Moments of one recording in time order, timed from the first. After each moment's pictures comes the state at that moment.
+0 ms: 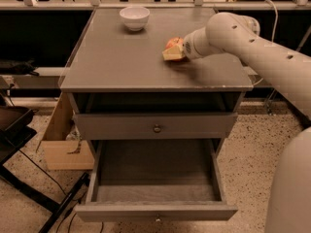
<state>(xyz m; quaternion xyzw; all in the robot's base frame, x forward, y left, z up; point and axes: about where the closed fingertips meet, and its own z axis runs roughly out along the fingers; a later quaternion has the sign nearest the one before) 0.802 -0.093 0.831 -0.23 0.86 0.11 0.43</state>
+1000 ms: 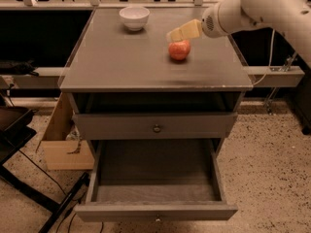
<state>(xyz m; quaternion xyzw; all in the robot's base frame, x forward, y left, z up) 0.756 -0.112 0.928 -0.26 0.84 0.15 0.45</state>
